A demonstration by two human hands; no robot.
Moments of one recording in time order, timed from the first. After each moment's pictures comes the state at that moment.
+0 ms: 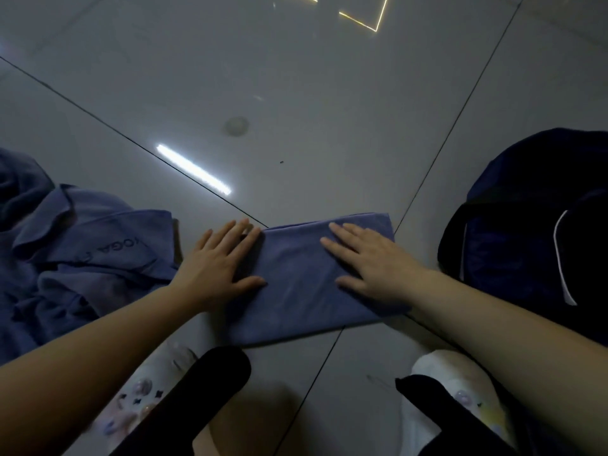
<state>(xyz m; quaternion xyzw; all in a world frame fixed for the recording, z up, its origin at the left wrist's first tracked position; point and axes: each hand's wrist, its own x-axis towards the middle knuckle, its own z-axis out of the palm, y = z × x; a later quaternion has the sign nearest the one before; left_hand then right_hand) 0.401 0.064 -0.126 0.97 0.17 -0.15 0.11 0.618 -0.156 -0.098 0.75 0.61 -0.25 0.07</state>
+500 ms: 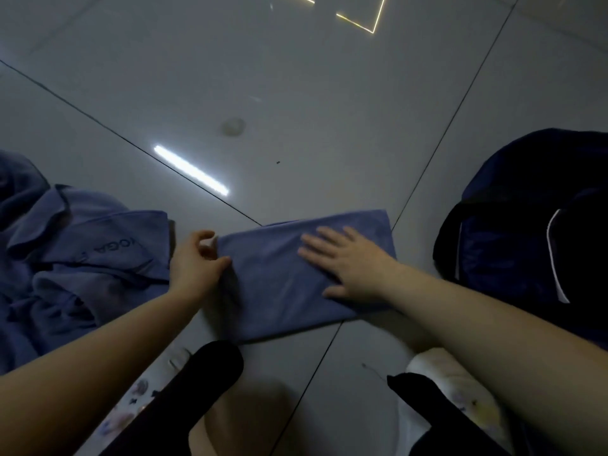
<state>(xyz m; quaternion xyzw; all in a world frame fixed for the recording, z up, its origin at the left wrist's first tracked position) 0.404 0.053 -0.114 0.71 0.55 0.02 0.43 0.603 -0.132 -0.098 0.69 0.67 -0.25 0.15</state>
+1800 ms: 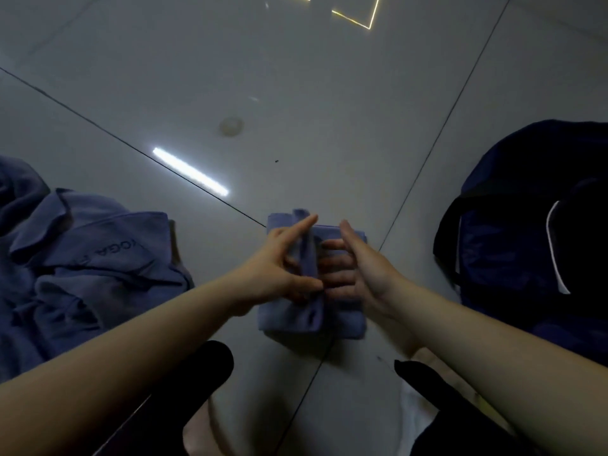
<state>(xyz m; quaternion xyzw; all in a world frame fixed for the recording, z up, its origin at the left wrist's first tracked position) 0.460 -0.008 -0.033 0.66 0.28 -0.14 0.68 0.568 -0.134 -0.063 0.63 -0.08 -0.59 -0.50</state>
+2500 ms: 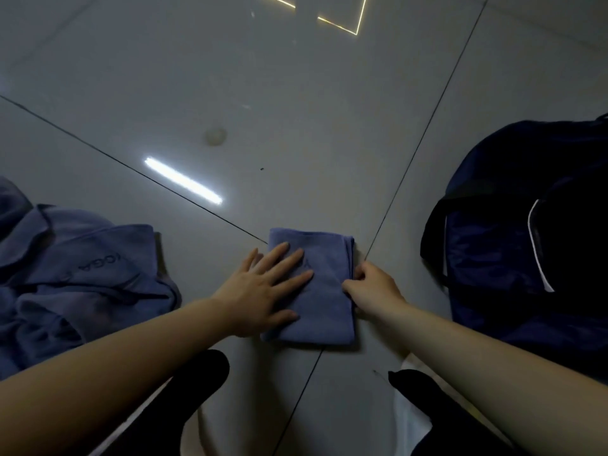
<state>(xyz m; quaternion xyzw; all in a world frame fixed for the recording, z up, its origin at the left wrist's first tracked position) 0.436 0.005 -0.124 0.99 -0.06 -0.15 0.04 0.576 -0.176 -0.097 0.87 0.02 -0.43 -0.26</state>
